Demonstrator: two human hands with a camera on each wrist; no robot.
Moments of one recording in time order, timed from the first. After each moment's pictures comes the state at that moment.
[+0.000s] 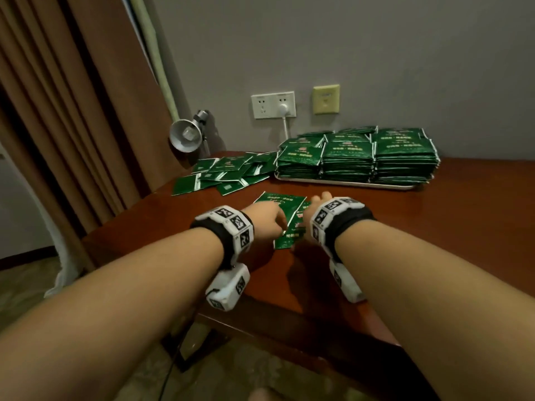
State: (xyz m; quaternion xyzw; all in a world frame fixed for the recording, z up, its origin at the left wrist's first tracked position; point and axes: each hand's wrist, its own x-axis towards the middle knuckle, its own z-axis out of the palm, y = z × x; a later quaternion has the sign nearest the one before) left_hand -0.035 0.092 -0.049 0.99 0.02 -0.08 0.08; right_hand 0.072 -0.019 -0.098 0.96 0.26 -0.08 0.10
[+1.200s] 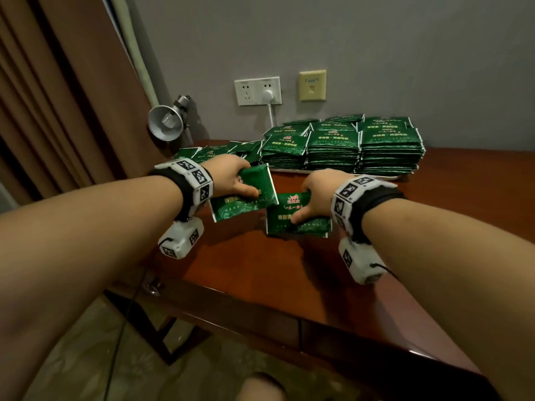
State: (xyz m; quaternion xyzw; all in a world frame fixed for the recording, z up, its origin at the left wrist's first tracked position) left_hand -0.003 0.135 -0.004 1.00 -0.02 0.00 0.06; right_hand 0.051 -0.080 -0.037 0.96 0.29 -0.05 -0.01
